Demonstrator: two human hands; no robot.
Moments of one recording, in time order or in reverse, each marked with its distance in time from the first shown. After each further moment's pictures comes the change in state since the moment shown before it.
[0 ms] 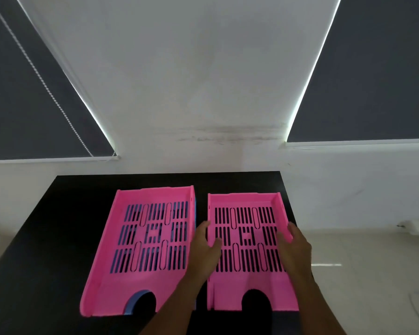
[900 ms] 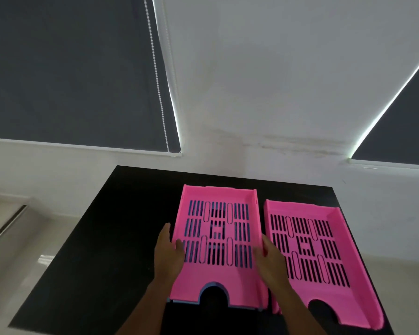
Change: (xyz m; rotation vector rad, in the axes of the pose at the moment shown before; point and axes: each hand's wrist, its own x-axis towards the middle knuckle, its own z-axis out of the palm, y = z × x) left_hand -0.012 -0.113 -0.236 -0.037 0.363 -0.030; right_hand -0.119 -0.074 0.177 -0.022 -0.335 -0.131
